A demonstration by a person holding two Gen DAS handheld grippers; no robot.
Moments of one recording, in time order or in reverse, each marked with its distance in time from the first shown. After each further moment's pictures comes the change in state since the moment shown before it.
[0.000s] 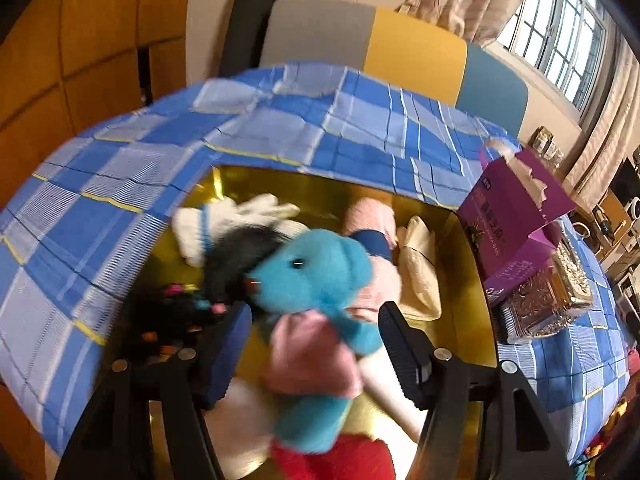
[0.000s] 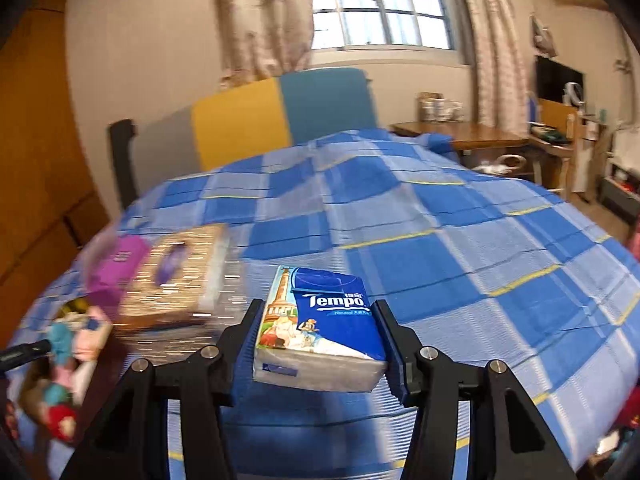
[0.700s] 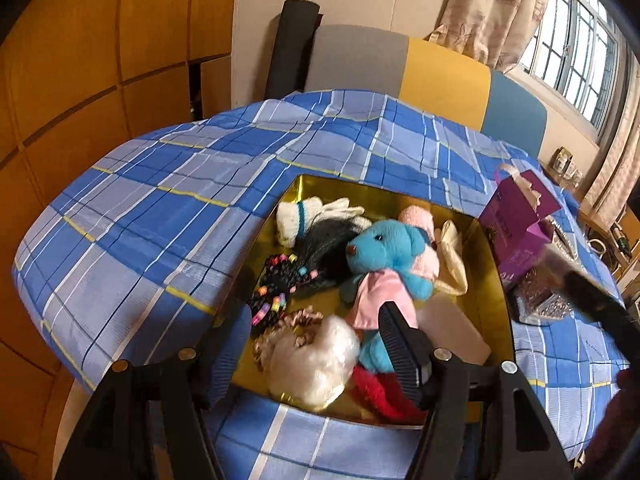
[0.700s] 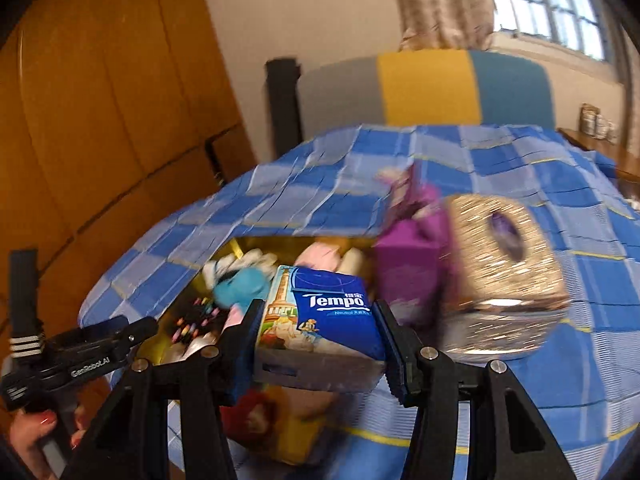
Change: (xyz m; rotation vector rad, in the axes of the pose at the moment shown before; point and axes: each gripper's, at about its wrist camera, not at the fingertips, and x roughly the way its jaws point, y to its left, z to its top) left arm -0.072 0.041 -0.033 -0.044 -0.057 0.114; right arm 0.001 0.242 -0.039 -0.240 0.165 0.426
